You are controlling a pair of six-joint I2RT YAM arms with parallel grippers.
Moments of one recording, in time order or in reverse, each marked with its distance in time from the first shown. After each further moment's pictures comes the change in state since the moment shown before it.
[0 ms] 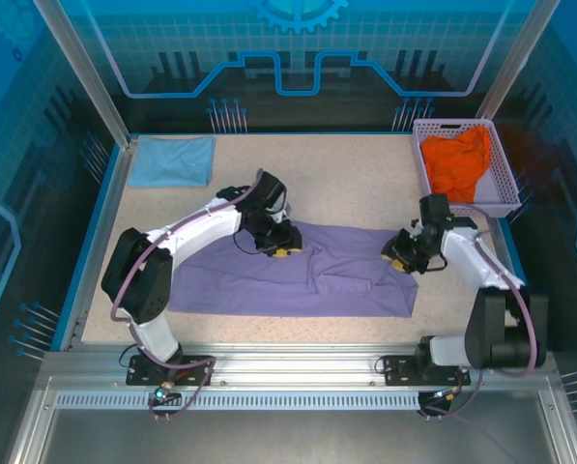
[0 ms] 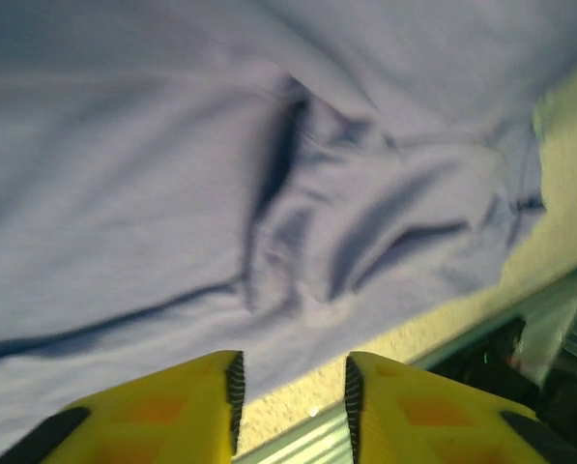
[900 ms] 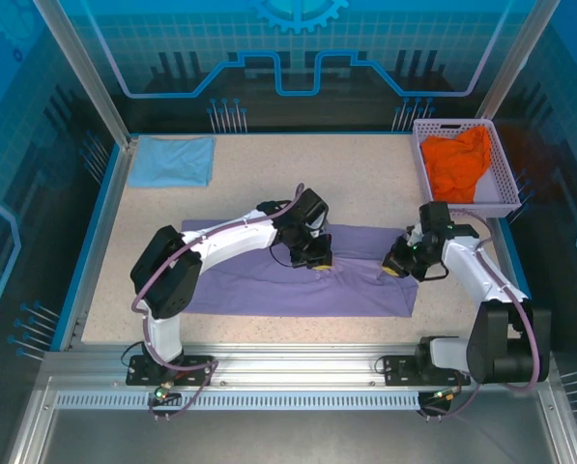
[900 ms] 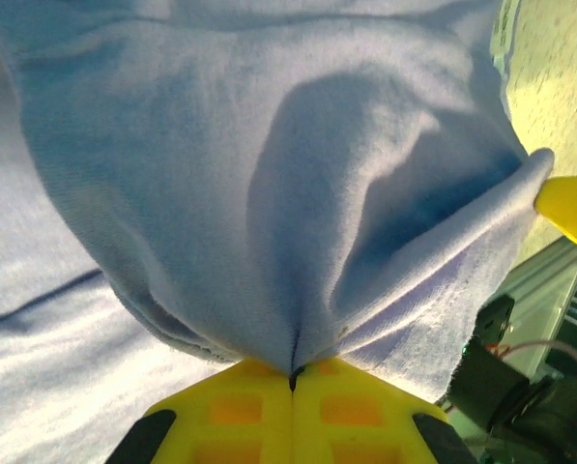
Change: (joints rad) left arm -0.242 0.138 0.105 0.097 0.022 -0.104; right arm 0.015 -0.129 -0.100 -0.055 -0.092 -0.069
